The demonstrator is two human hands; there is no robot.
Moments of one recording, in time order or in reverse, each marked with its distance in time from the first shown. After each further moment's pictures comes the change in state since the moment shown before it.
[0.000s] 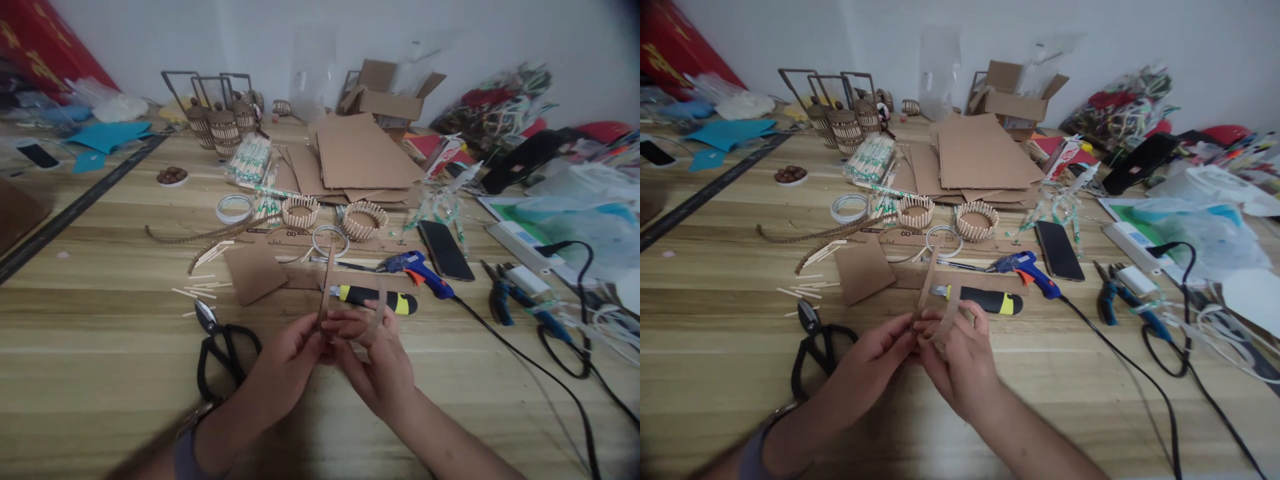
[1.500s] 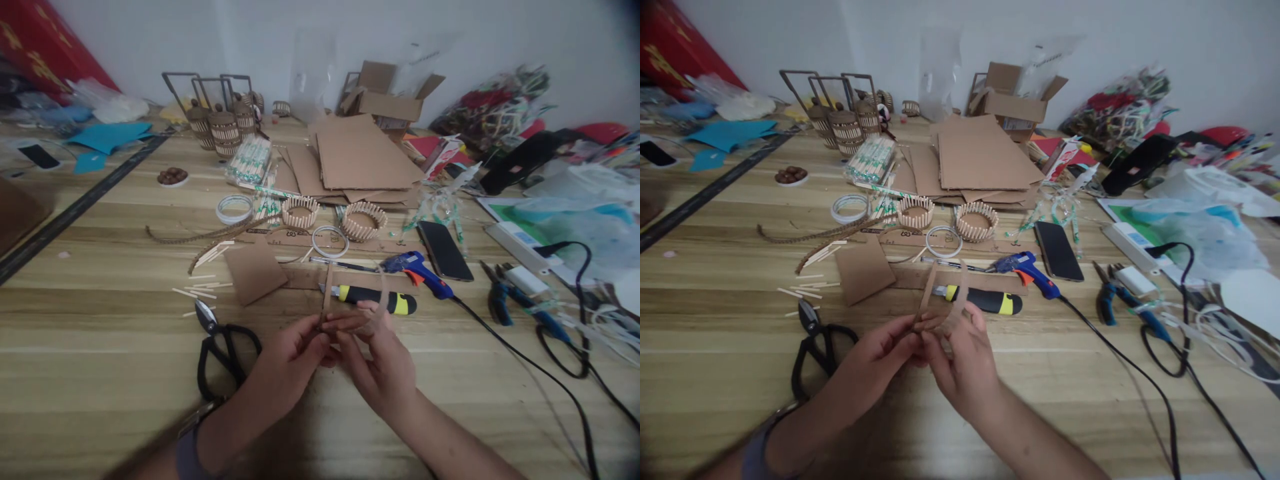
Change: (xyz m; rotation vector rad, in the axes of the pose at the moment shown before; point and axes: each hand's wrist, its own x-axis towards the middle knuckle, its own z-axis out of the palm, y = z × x) left_hand -0.002 0.000 0.003 -0.029 0.010 -0.029; right_hand 0.001 0.000 -0.002 0.004 -0.013 0.067
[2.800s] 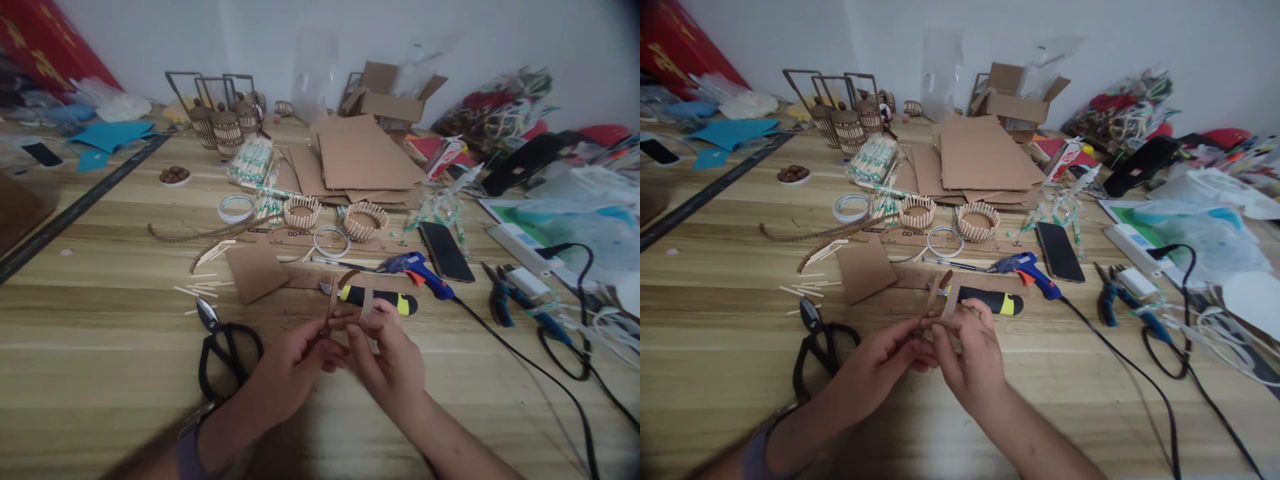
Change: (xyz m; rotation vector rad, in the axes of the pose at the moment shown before) left_hand -0.001 0.000 0.000 0.032 -0.049 -0.024; right_hand 0.001 0.002 -0.006 -0.063 0.005 0.045
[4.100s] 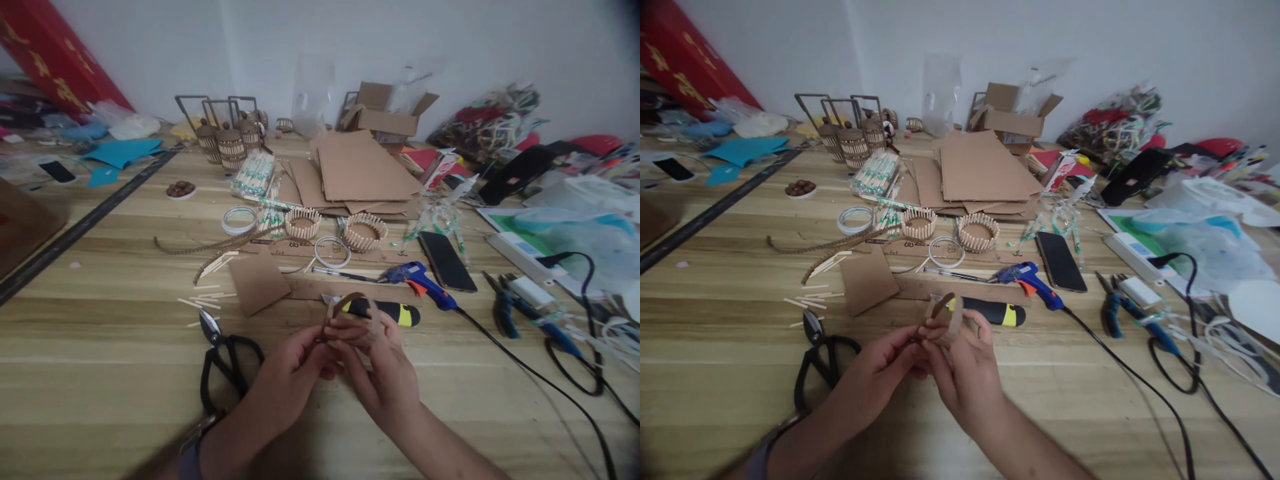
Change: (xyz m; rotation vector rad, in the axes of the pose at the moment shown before) left_hand 0.003 -0.006 -0.006 0.057 0.044 0.048; right_hand -0.006 0.002 0.013 0.020 -0.003 -0.071
